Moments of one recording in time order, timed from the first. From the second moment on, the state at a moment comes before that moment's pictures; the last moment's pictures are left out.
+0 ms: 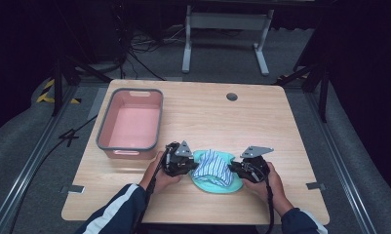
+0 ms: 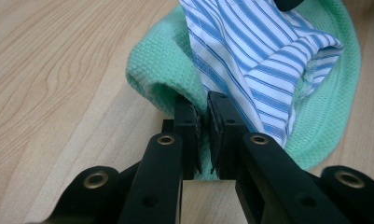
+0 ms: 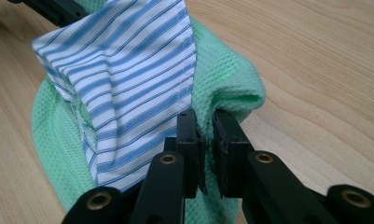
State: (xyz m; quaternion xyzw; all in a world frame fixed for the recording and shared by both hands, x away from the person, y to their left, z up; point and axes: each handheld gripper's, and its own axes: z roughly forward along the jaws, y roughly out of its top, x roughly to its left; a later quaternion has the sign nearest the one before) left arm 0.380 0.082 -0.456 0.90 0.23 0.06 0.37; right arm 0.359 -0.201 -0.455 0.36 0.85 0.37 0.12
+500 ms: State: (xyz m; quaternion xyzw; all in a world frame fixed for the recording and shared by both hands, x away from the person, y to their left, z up) left arm 0.380 0.079 -0.432 0.90 0.21 0.08 0.37; right arm 0.360 -0.201 -0.435 0.36 0.84 0.39 0.13
